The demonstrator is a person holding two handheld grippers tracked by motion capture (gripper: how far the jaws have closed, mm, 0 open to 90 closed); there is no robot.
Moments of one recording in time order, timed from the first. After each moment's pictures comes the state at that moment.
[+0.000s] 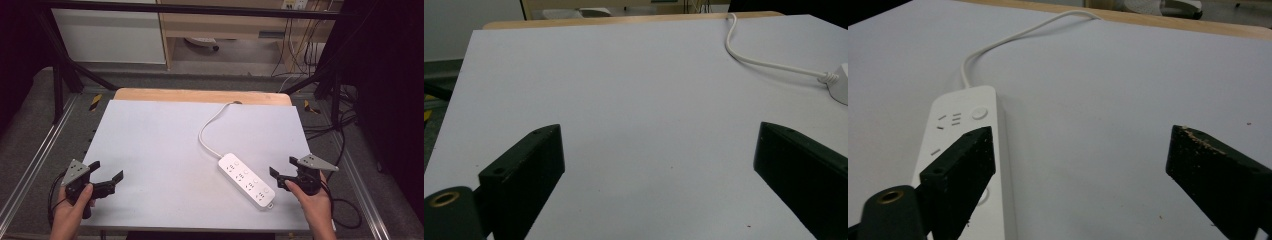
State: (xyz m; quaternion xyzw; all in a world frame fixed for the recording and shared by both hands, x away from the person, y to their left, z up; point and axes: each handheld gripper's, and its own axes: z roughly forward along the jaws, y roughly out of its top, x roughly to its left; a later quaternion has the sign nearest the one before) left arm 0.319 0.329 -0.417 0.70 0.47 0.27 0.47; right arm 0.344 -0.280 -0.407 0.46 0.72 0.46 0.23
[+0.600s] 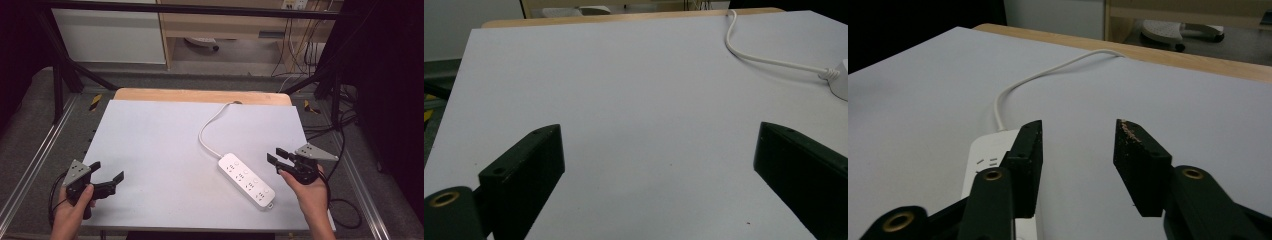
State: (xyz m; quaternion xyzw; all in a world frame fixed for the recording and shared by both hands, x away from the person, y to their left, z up) left arm 0.318 0.327 -0.418 0.70 0.47 0.27 0.47; right arm 0.355 -0.263 -0.374 0.43 0.72 0.49 0.23
